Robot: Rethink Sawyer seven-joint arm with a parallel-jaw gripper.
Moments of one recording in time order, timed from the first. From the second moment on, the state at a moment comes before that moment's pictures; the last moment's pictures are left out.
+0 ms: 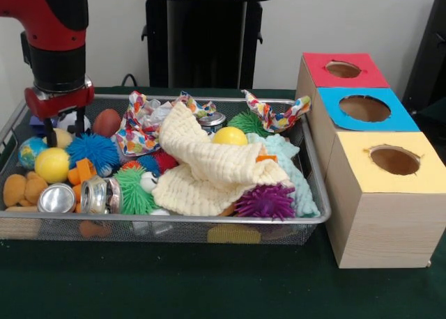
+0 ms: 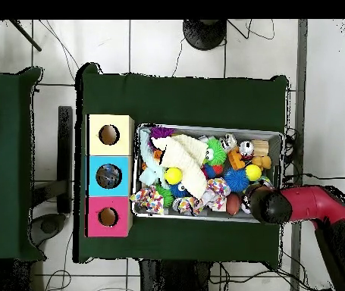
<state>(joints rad) -1.05 -0.52 0.59 1.69 -1.04 0.68 1.10</state>
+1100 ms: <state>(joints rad) -0.93 -0.50 0.51 1.58 -1.04 0.68 1.10</state>
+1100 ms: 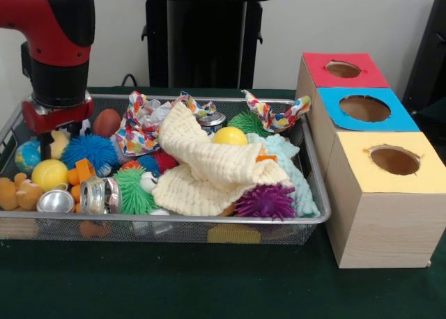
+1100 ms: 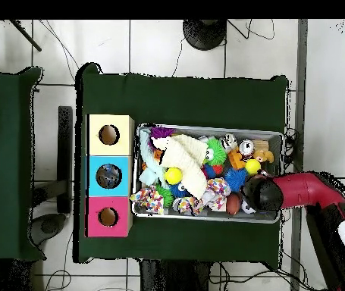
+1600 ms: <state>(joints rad) -0.87 -0.50 0.46 1.57 -1.04 0.70 1.10</state>
